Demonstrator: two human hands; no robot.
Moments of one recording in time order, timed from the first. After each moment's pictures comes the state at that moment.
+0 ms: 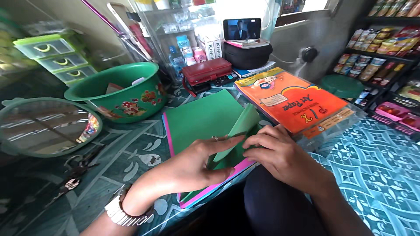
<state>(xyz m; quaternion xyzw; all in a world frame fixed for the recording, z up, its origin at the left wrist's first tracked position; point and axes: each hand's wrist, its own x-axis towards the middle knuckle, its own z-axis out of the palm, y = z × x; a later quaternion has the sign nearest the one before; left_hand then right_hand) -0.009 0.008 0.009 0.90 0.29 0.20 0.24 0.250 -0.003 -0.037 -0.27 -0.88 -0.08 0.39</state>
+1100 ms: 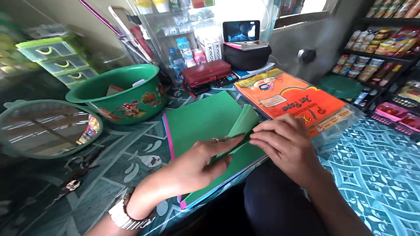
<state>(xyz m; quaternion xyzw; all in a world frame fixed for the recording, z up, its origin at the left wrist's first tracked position) -0.005 0.006 0.007 0.91 0.30 0.22 0.19 0.249 0.002 -0.033 -0.33 -0.78 -0.17 0.50</state>
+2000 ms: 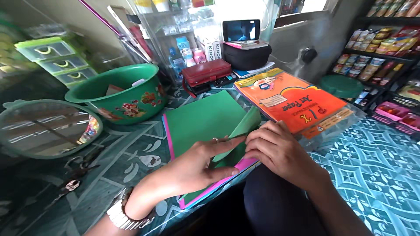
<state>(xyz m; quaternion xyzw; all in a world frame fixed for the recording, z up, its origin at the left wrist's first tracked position) -0.005 0.008 0.006 0.91 0.28 0.22 0.19 0.247 0.006 -0.039 -0.28 -0.85 -0.13 0.42</state>
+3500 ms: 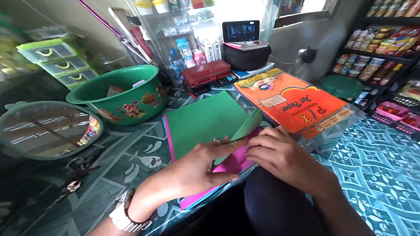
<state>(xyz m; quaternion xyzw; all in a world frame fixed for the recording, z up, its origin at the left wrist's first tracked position) -0.004 0.007 0.002 0.93 0.26 0.22 0.16 0.253 -0.002 -0.039 -0.28 -0.88 -0.09 0.38</state>
